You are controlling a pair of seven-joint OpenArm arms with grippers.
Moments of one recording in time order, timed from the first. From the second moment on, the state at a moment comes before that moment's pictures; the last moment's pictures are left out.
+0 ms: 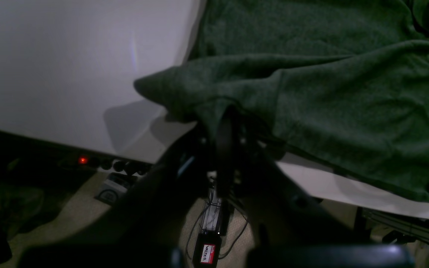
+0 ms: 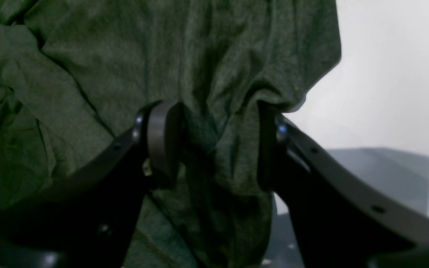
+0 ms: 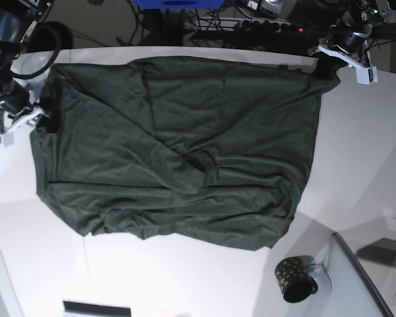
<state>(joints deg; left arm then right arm) 31.3 -6.1 -37.6 87.3 -31.7 -33.1 32.6 -1.9 9.0 40.0 58.3 24.3 40.6 -44.0</state>
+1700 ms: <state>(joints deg) 33.8 -8.2 -37.0 90.9 -26.0 -33.2 32.6 -23.8 2.4 28.9 85.4 24.0 40.5 -54.6</state>
